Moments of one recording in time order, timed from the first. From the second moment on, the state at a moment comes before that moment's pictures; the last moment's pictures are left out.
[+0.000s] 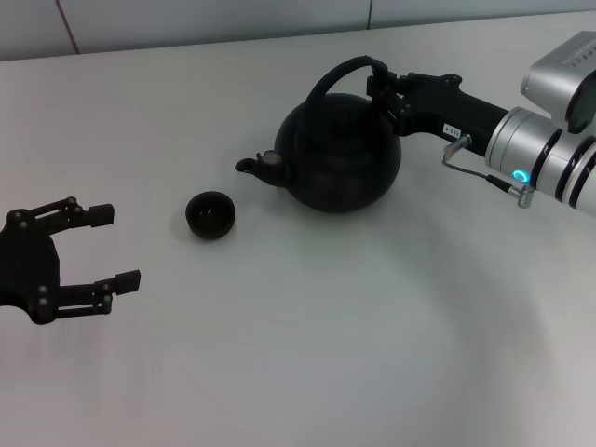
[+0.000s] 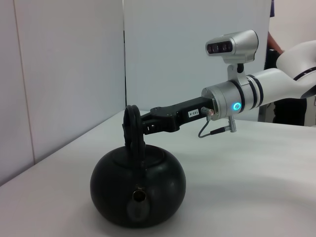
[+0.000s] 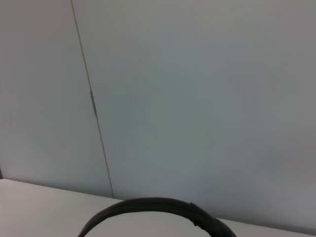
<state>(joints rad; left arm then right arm) -0.34 -1.91 1.04 0.68 1.66 1.61 -1.12 0.60 2.09 -0.92 -0.27 -1.24 -0.98 0.91</state>
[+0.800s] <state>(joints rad) -0.34 -1.91 1.04 0.68 1.66 1.61 -1.11 0.60 2.09 -0.94 -0.28 -1.19 -1.00 0.91</state>
